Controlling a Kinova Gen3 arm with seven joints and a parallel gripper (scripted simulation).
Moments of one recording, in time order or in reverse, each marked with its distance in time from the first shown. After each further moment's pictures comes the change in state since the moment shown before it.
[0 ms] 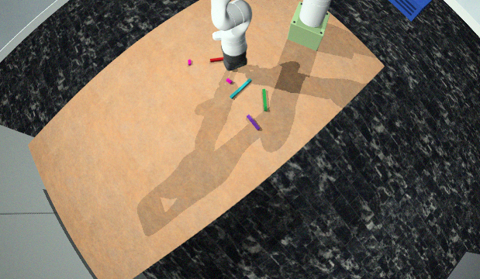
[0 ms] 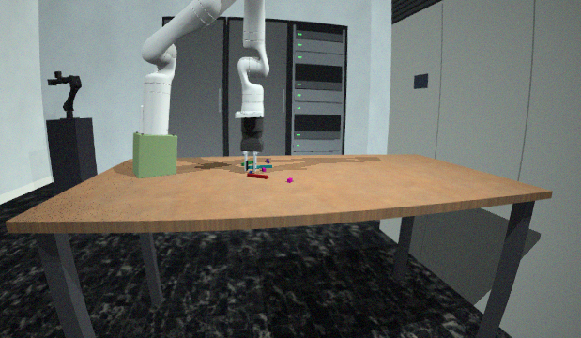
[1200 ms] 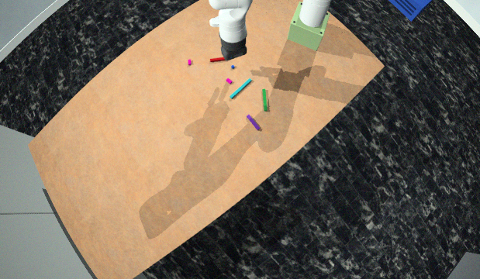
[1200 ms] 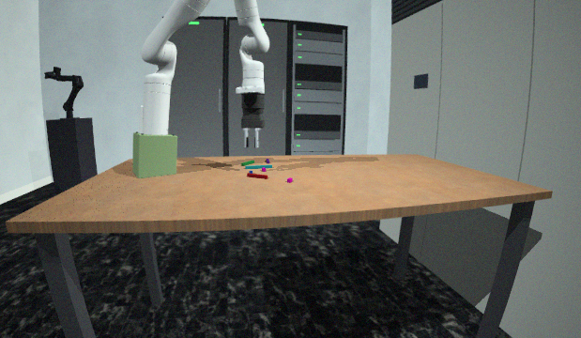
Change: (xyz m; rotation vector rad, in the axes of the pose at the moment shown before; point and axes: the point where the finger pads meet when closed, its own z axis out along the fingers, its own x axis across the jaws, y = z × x) arm -0.003 0.002 -0.079 -0.005 -0.012 0.000
